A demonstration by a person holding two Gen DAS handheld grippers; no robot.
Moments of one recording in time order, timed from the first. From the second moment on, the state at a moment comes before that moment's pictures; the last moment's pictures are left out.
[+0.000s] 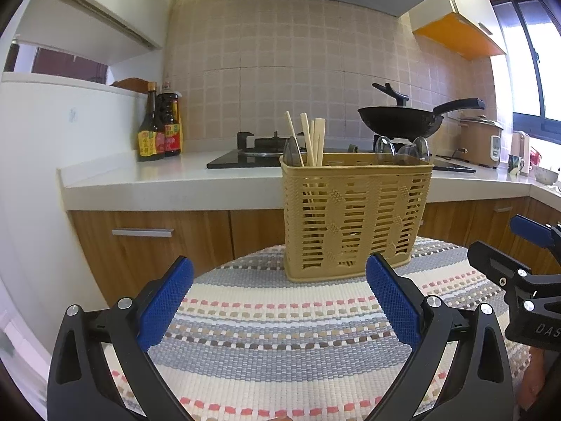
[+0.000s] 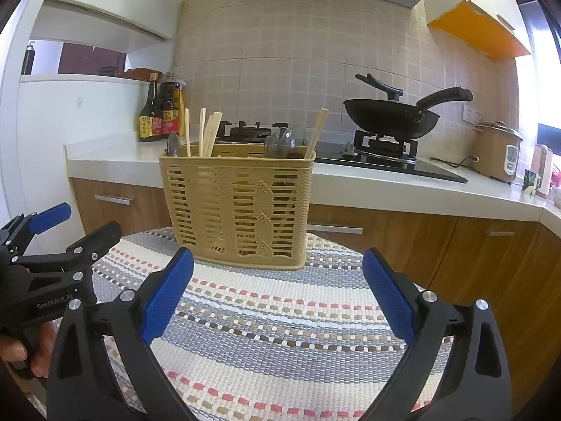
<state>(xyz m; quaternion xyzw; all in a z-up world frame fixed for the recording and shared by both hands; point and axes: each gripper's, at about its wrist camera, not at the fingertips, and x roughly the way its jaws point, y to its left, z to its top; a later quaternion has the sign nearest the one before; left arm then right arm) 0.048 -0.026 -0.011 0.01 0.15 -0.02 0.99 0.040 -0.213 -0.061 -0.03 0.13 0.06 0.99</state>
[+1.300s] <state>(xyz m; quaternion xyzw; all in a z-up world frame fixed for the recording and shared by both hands) 0.049 -0.029 -0.012 0.01 0.15 -0.02 0.99 0.043 -0.212 -0.062 -0.03 0.14 0.05 0.99</state>
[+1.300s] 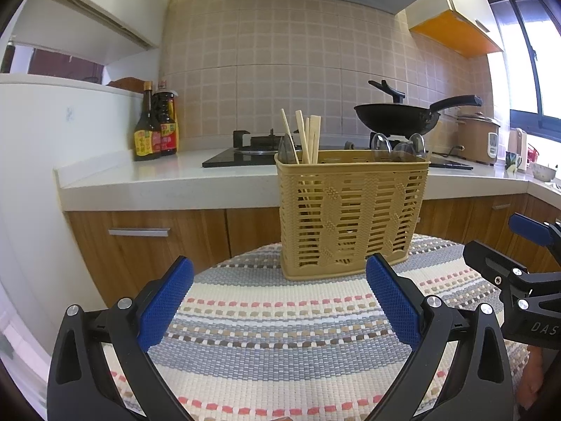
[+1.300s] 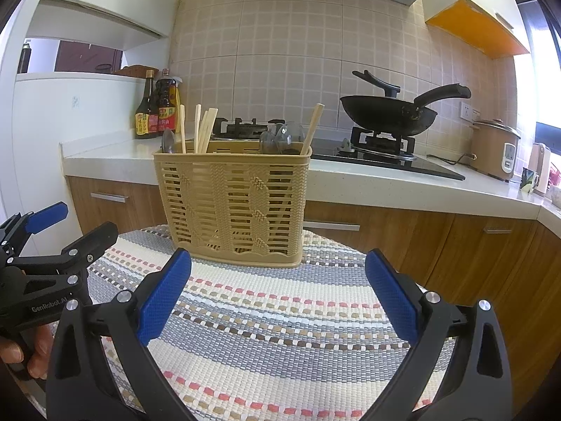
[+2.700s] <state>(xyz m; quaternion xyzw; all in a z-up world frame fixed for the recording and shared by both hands) 0.052 -0.030 -0.015 0.01 0.16 -0.03 0.99 0.046 -0.213 -0.062 -0.03 0.14 0.04 0.99</state>
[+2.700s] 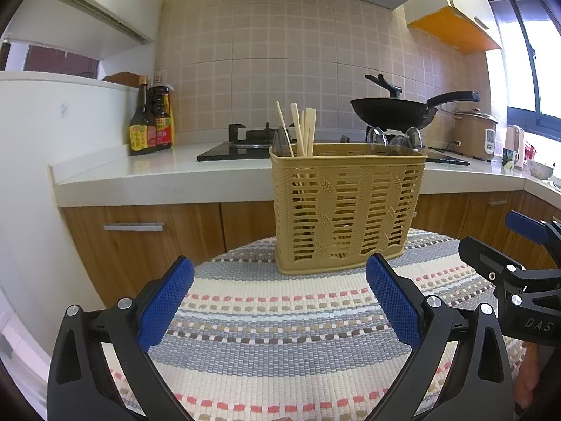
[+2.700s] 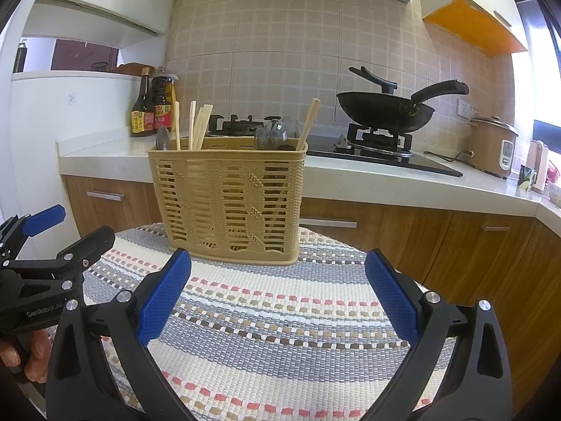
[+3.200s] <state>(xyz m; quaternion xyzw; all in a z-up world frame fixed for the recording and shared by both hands) 0.051 -0.031 -0.015 0.02 0.16 -0.04 0.99 0.045 -0.213 -0.062 -0.03 0.14 0.04 0.99</state>
